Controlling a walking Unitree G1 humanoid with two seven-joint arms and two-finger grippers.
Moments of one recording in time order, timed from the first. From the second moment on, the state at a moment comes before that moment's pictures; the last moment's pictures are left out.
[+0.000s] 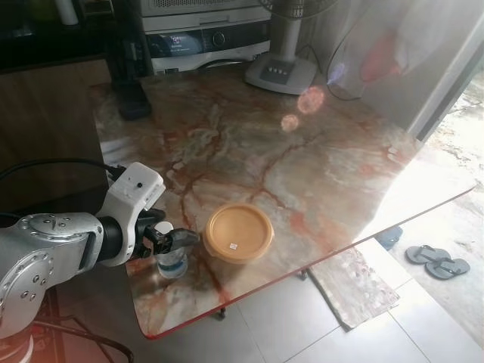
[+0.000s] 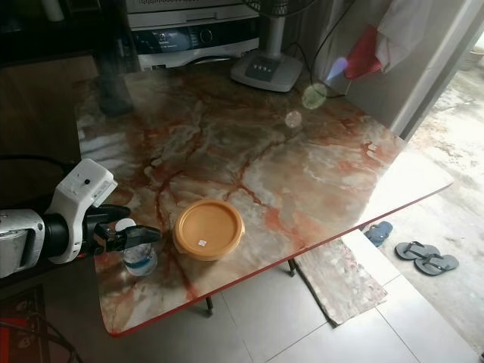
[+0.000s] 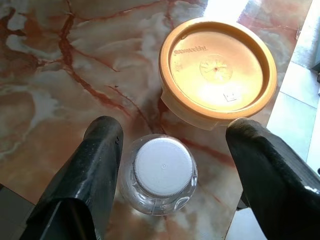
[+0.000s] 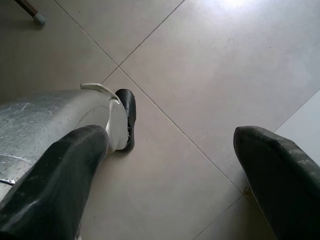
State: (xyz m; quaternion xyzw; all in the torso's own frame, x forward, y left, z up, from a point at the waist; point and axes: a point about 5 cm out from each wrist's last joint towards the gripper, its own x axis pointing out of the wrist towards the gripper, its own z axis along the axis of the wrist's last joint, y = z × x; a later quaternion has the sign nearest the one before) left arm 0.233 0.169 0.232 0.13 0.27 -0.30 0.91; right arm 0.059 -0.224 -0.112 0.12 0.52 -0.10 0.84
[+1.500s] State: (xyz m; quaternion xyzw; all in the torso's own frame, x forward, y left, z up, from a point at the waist) left arm 0.231 0.173 0.226 0.14 0.30 -0.30 0.90; right arm 0.059 -0.224 -0.112 0.13 0.52 -0.11 0.84
